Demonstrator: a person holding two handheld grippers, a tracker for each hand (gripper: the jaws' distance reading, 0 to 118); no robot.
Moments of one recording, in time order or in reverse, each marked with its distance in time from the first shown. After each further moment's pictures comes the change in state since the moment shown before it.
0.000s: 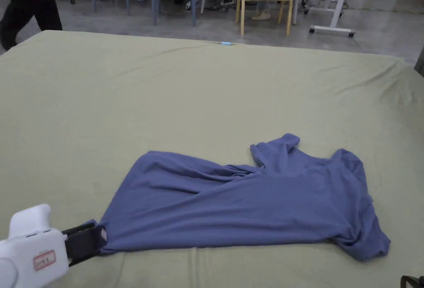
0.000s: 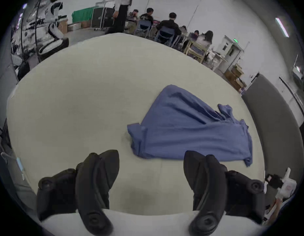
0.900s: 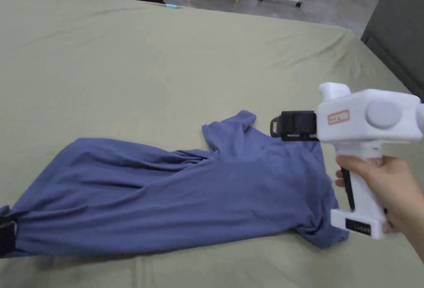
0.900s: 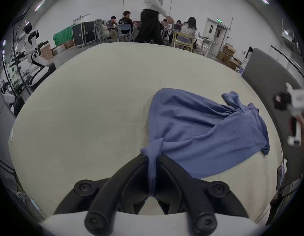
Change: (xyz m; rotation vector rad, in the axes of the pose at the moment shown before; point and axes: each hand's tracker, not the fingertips) left arm 0.038 0.040 -0.032 0.011 0.043 -0.253; right arm -0.043 0.268 -0.185 -0.076 0.098 0.028
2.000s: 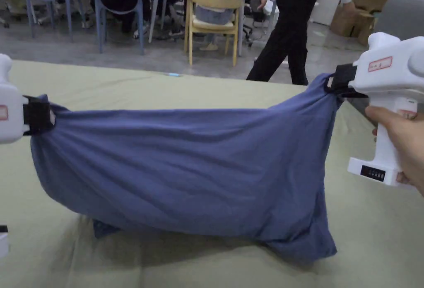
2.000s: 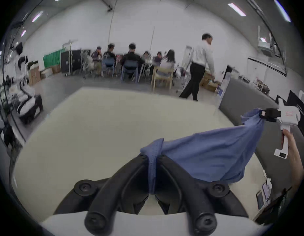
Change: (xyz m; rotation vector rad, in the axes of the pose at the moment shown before) left arm 0.058 0.229 0.100 0.338 -0.162 -0.084; right arm 0.023 0.095 0.195 0.482 -0.095 -0.097
